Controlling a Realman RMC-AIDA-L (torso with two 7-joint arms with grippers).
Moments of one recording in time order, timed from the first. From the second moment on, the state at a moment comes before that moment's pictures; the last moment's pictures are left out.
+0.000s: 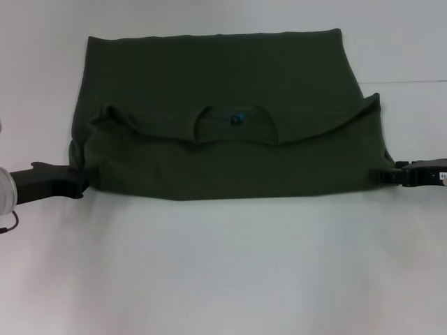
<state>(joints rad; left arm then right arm) -0.61 -2.11 0.49 0.66 2.32 1.04 -1.62 0.60 2.05 -0.55 -0.67 -2.38 -1.09 1.90</state>
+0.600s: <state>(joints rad) -0.61 -2.11 0.49 0.66 2.32 1.04 -1.62 0.60 2.05 -0.55 -0.67 -2.39 -1.07 1.90</state>
